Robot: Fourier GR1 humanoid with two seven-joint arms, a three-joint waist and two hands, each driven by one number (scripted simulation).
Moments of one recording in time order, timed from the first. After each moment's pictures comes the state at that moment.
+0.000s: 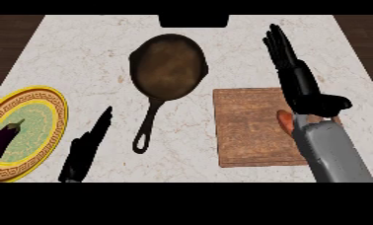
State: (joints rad) left arm 0.06 0.31 -0.26 -1.32 0.08 0.10 -0.04; right arm -0.37 -0.25 0.16 -1.41 -0.17 -0.08 -0.23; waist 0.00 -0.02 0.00
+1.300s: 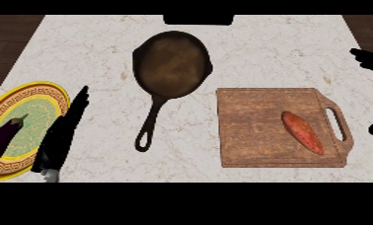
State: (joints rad) left arm 0.04 0.38 -0.19 -1.55 0.00 0.19 0.11; right arm -0.39 -0.89 0.10 -1.07 -0.06 0.55 -0.04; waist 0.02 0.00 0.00
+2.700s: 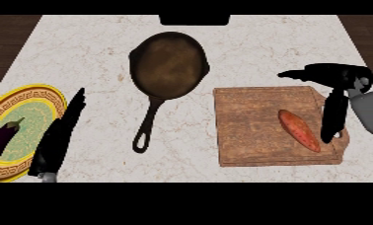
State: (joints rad) left arm 0.07 0.33 -0.12 -1.58 -0.06 0.14 0.11; right arm -0.58 -0.67 0.31 -1.27 0.10 0.92 0.50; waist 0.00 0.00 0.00
